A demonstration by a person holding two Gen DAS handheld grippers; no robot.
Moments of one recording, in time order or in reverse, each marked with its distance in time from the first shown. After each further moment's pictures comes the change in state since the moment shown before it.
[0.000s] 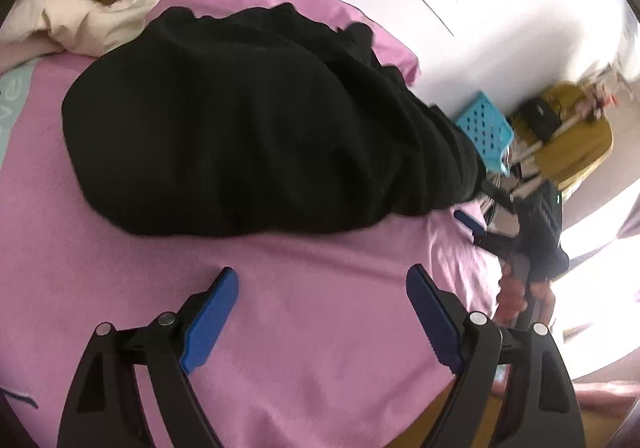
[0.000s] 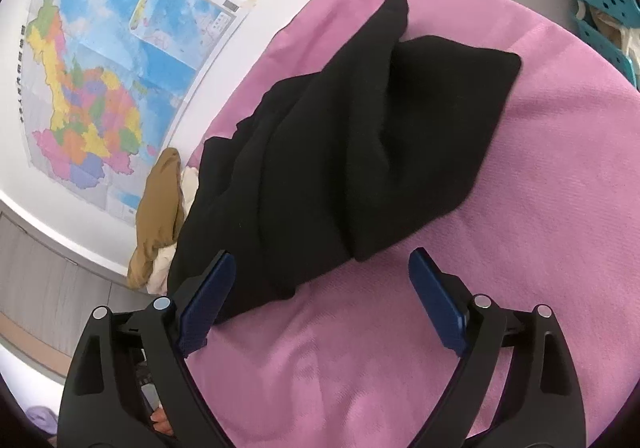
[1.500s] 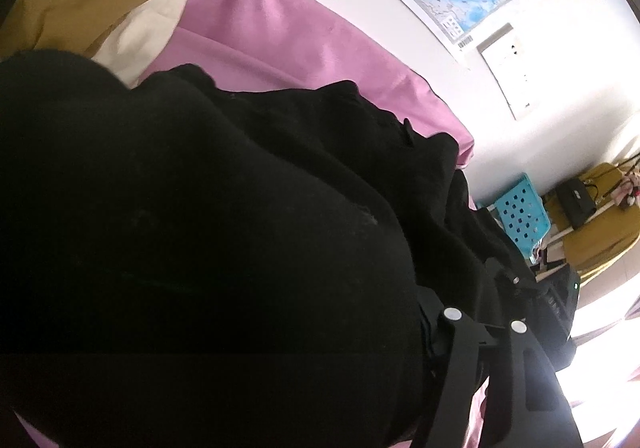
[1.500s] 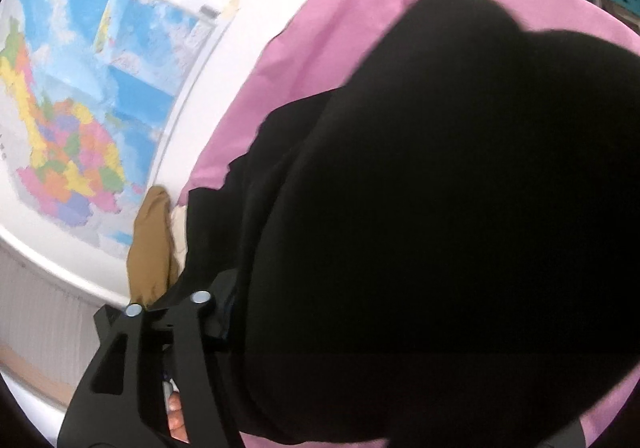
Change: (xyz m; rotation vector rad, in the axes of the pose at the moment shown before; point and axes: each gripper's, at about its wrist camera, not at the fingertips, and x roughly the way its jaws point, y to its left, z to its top) left arm 0.028 0.023 0.087 -0.147 -0.133 0.075; right arm 0.072 0.019 0.050 0.053 -0.006 0.028
